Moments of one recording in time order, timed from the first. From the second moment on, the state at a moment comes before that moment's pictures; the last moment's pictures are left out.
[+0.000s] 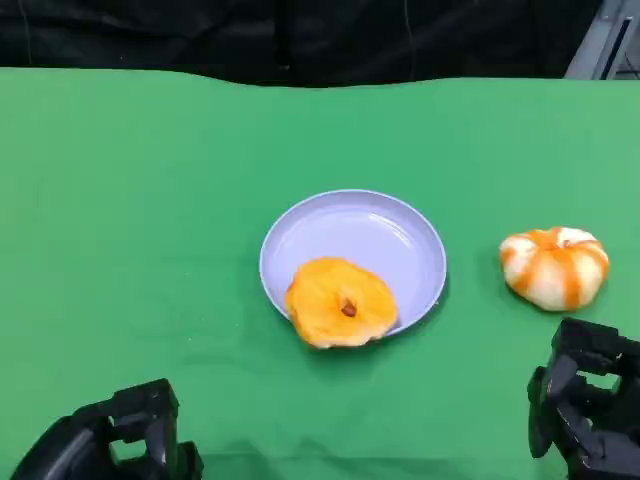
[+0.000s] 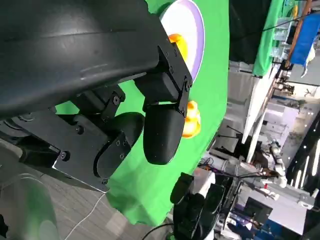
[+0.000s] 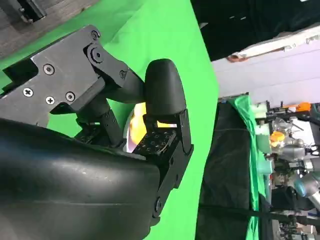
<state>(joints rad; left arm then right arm) 0.41 0.22 0.10 -0.32 -0.55 0.17 -0.59 0.27 -0.16 -0.07 -0.28 0.36 0.05 0.43</state>
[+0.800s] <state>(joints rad) 0.41 0.24 0.12 -0.37 -0.55 0.18 -0.59 0.29 -0.17 -0.07 -0.29 0.36 0.06 0.43</state>
